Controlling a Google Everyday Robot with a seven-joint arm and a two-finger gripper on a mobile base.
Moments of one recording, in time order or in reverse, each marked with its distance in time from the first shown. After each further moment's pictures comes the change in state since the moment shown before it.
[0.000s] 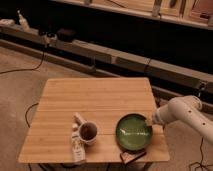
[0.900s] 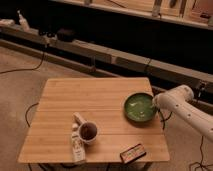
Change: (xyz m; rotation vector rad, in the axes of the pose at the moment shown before) arm 0.121 0.054 0.044 -0.226 0.267 0.186
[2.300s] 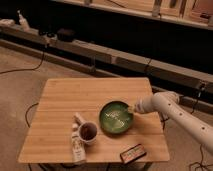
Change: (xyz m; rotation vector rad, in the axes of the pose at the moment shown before) arm -0.059 -0.134 -0.020 0.448 -0.137 -0.175
